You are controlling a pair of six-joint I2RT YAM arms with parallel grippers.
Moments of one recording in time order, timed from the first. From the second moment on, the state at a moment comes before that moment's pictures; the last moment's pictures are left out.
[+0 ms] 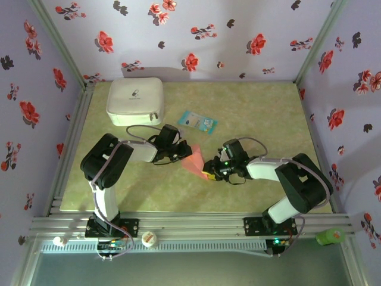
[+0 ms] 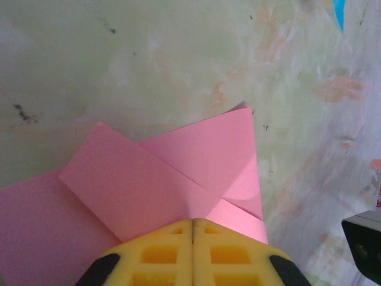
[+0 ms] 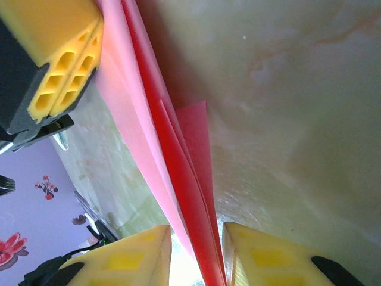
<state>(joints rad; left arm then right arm) -0.65 1.89 0.91 0.15 0.39 -0.91 0.56 1.53 0.52 0.09 -0.64 1.06</state>
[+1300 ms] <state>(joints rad) -0.66 1.46 0.87 0.03 0.19 -0.83 0.54 1.27 0.59 -0.19 -0.48 0.74</state>
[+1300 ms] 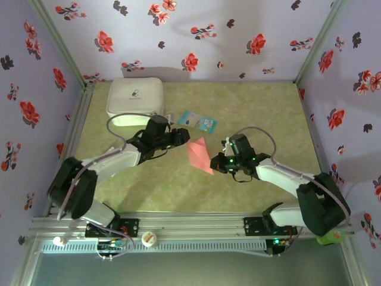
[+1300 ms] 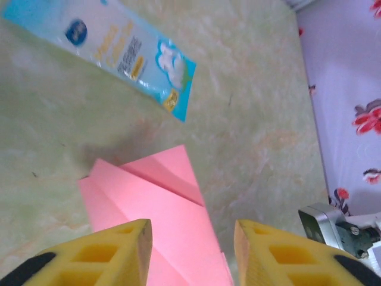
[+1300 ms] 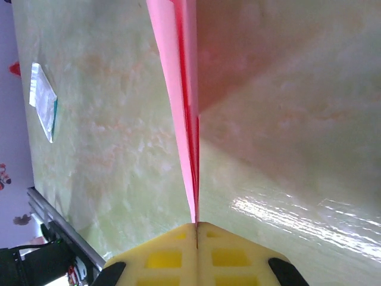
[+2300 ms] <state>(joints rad) -0.54 1.11 0.69 -0.20 -0.05 -0.64 0.81 1.29 0.97 -0.87 0.48 0.40</state>
